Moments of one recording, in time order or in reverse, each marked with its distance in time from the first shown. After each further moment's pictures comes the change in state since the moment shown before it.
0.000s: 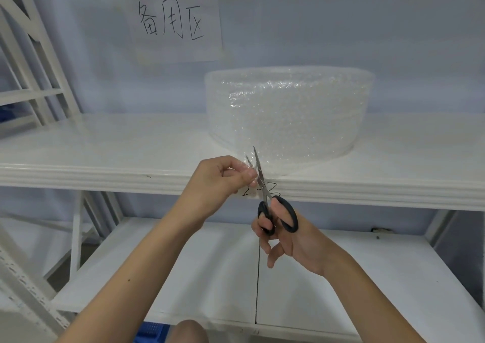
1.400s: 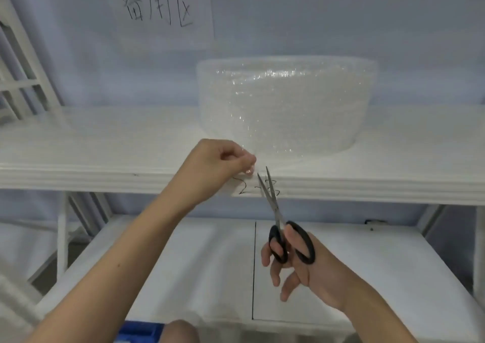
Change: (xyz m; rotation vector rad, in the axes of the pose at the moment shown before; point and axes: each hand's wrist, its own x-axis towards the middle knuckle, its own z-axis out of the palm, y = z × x) left_hand 0.027 0.011 -0.008 0.257 -0.020 0.092; right_hand -0.025 0.015 0.002 0.074 0.082 0.101
